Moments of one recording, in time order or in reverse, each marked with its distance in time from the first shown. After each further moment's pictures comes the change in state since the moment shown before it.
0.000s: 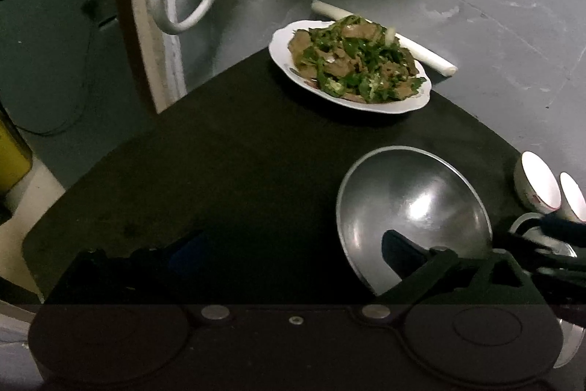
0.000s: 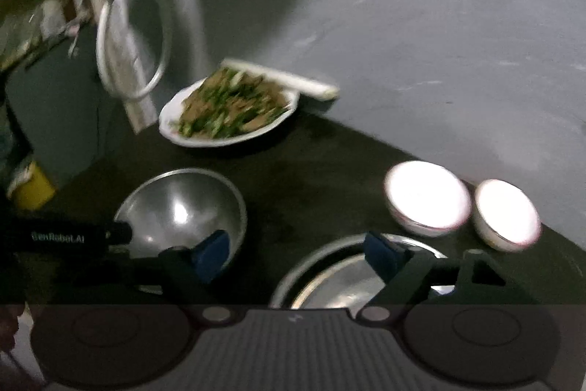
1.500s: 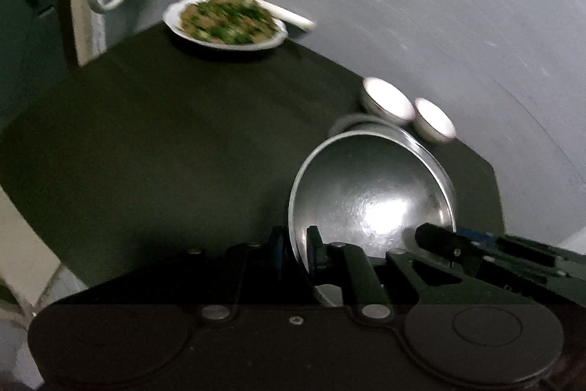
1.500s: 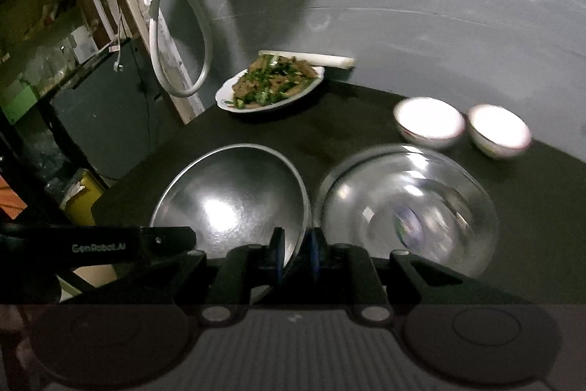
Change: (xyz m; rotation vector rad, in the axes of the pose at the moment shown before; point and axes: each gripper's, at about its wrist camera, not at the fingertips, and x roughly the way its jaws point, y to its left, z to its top) left arm -0.105 -0.068 -0.106 0.057 0.030 -0.262; right arm -0.103 -0.031 -0.077 0.144 0.008 0.173
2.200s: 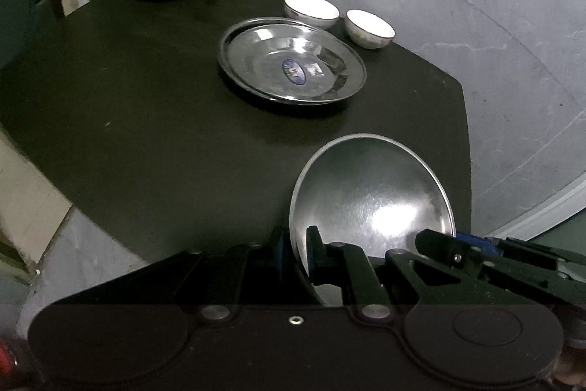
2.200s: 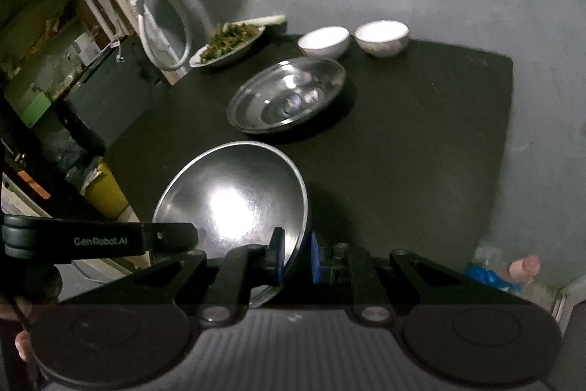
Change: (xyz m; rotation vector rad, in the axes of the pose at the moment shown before) left arm 0.003 -0.136 -0.101 0.038 0.091 0.089; right arm -0.110 -0.127 -0.109 0.098 0.073 0.067
